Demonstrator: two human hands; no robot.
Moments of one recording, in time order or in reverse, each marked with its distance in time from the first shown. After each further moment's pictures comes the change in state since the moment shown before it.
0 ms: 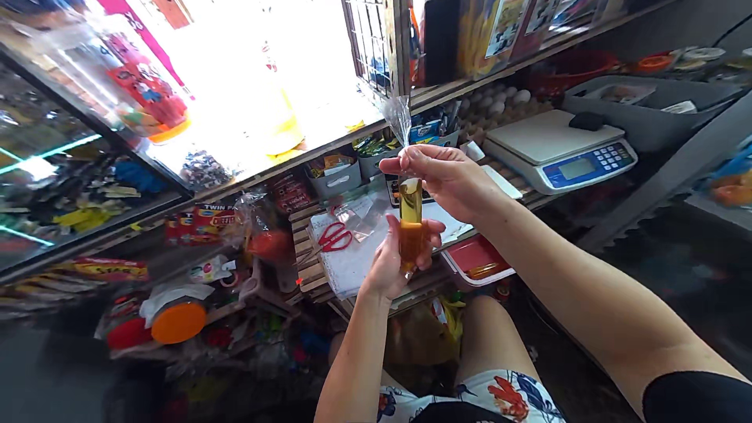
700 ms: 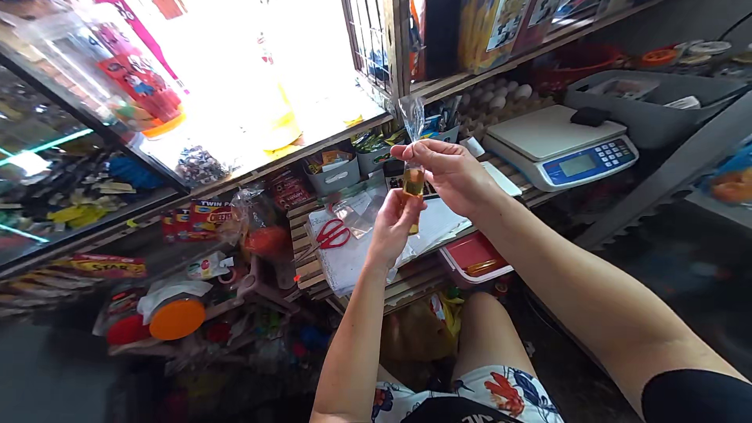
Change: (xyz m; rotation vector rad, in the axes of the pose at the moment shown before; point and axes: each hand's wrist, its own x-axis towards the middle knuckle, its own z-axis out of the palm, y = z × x) left_hand 0.036 0.004 -0.010 0.544 0.317 0.128; right_hand 0.008 0.016 -0.016 0.022 0.170 0.029
